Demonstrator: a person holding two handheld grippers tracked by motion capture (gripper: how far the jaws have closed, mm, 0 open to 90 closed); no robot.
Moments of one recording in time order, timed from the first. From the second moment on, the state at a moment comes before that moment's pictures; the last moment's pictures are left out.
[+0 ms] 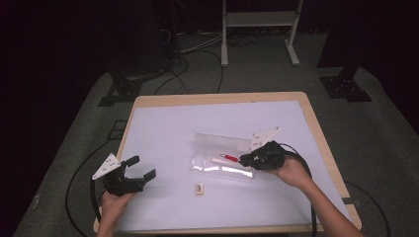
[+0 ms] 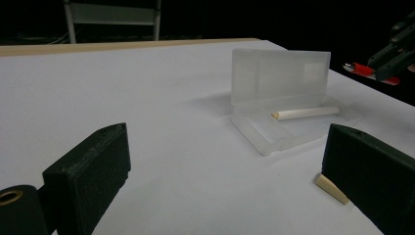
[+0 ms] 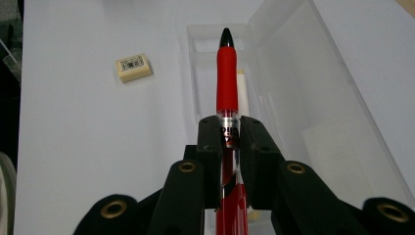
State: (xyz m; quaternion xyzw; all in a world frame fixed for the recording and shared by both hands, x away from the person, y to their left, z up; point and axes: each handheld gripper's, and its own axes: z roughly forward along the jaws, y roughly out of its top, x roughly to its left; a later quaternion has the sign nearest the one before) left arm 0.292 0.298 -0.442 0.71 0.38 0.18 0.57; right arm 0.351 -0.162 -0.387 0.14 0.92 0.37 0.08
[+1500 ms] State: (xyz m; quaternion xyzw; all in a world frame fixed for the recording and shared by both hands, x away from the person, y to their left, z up) left arm 0.292 0.300 -0.441 0.70 0.38 0.18 0.57; right arm 0.376 -0.120 -0.416 0.13 0.93 0.35 0.05
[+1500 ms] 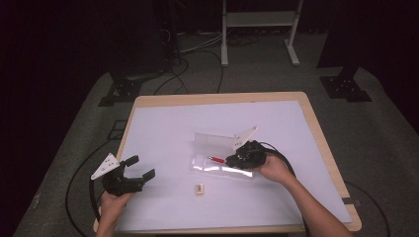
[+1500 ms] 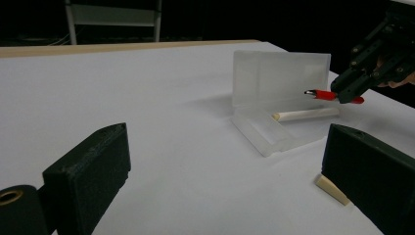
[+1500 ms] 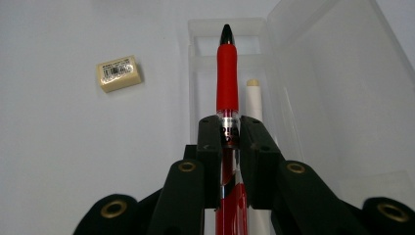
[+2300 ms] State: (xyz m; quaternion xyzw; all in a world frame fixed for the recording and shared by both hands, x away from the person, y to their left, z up) left arm 0.292 0.301 -0.441 0.70 0.38 0.18 0.57; right arm 0.384 -0.117 -0.439 0.14 0.93 0.34 0.04
